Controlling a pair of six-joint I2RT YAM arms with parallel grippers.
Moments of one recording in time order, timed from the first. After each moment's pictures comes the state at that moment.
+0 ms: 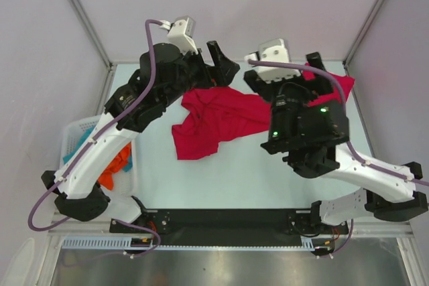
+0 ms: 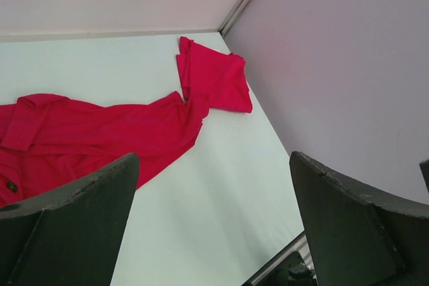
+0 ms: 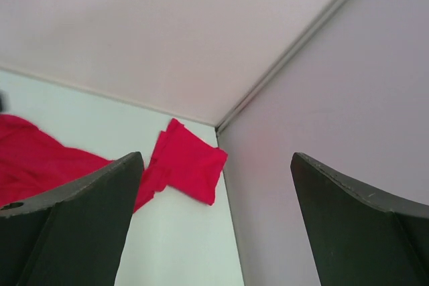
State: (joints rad) left arm -0.85 1.42 1.91 -0.66 -0.21 -0.55; right arm 1.39 1.34 1.75 0.28 1.49 -1.24
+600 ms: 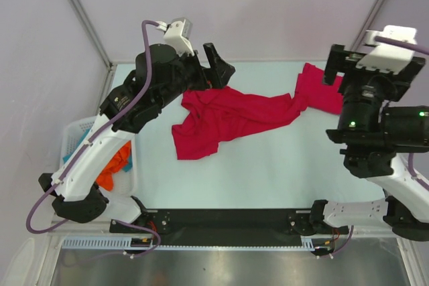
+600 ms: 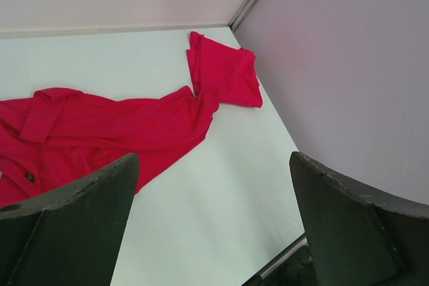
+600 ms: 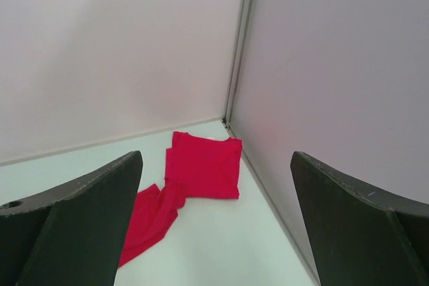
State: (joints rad) left arm -0.83 1.39 1.91 -0.70 -0.21 -0.53; right arm 1.16 1.07 1.64 0.50 1.48 -1.15
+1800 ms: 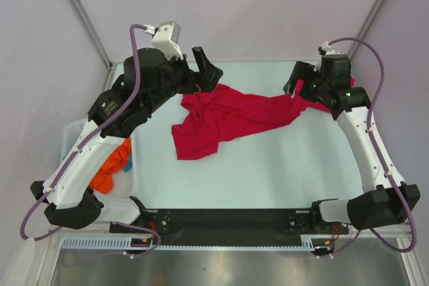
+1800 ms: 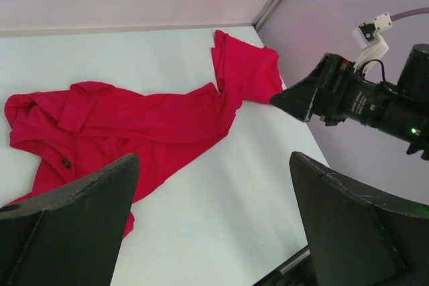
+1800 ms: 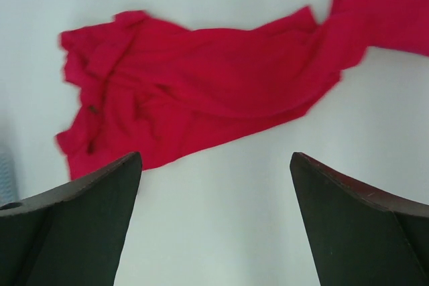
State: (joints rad) left arm -0.81 1.33 1.88 -0.76 -0.24 -0.49; right arm 0.12 1.32 1.42 -0.72 -0.02 0.37
